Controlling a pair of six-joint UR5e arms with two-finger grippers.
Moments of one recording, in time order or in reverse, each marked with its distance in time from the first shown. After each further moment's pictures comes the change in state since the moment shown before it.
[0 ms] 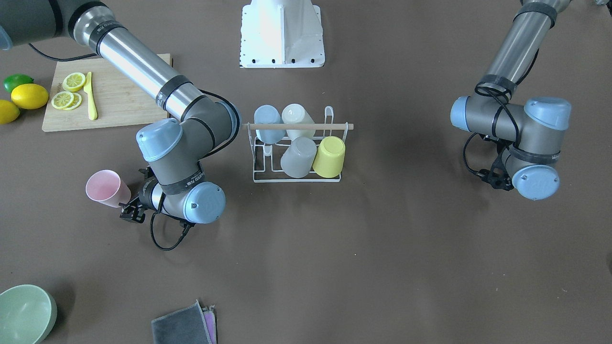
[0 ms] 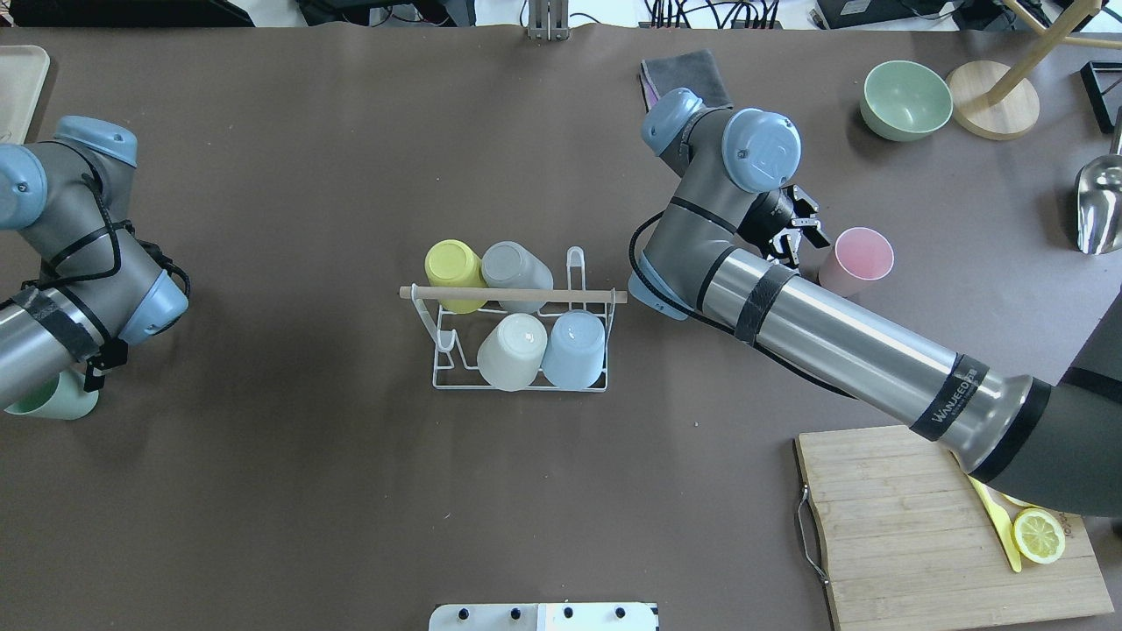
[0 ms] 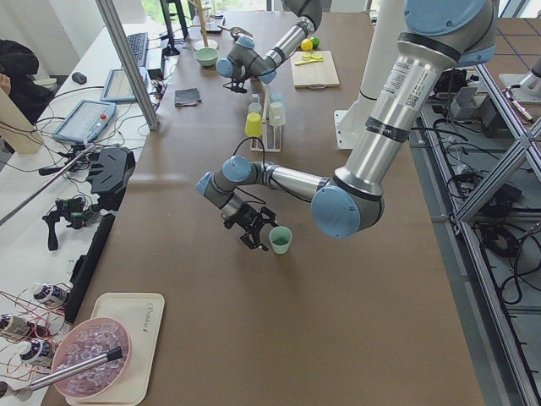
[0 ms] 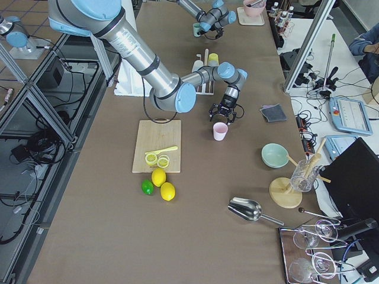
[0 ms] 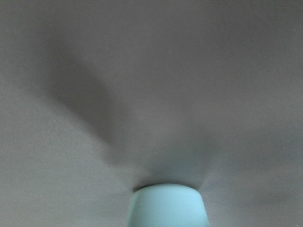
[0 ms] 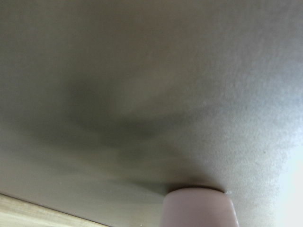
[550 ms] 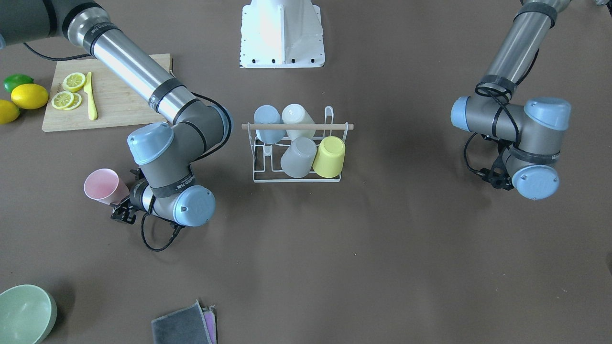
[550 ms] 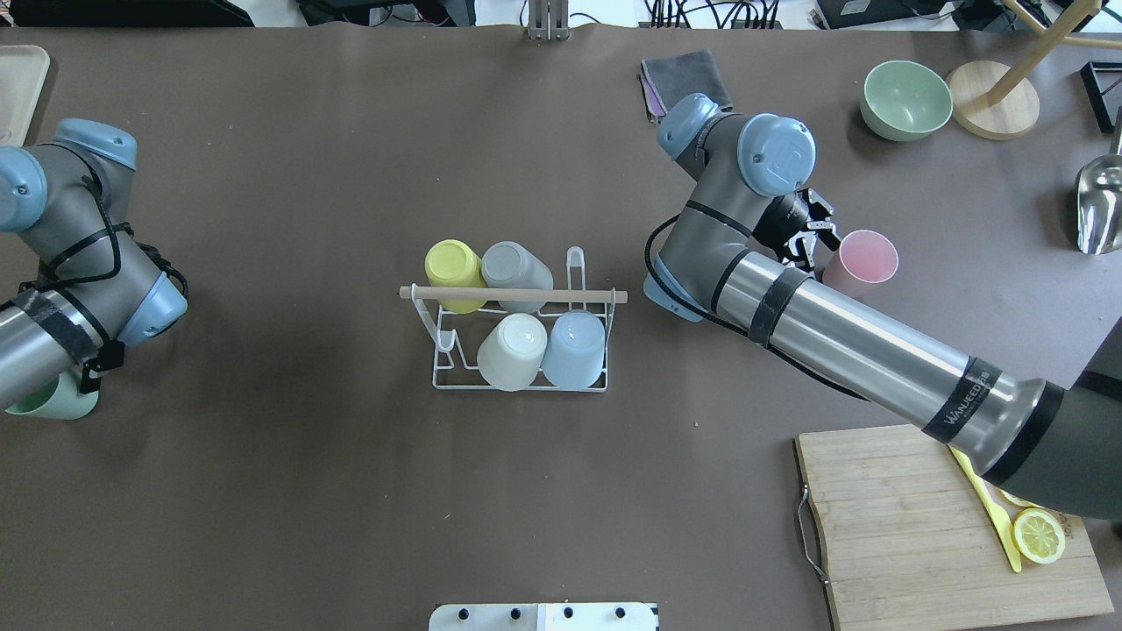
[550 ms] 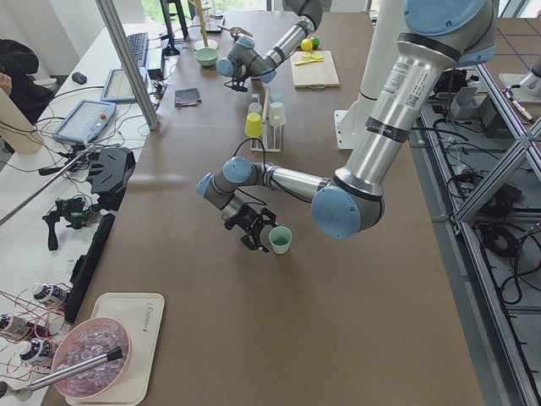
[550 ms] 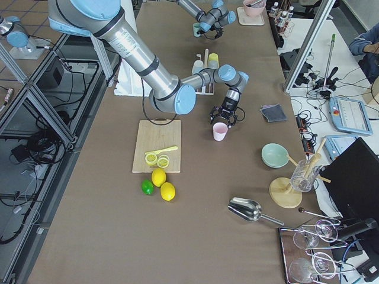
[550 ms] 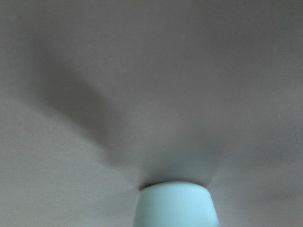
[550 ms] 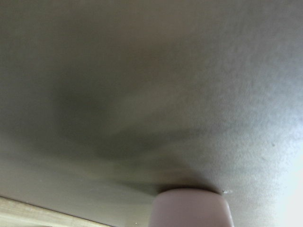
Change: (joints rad) left arm 0.002 0.002 0.005 -0.001 0.010 0.006; right arm 0.004 -0.027 0.000 0.005 -0.010 -0.007
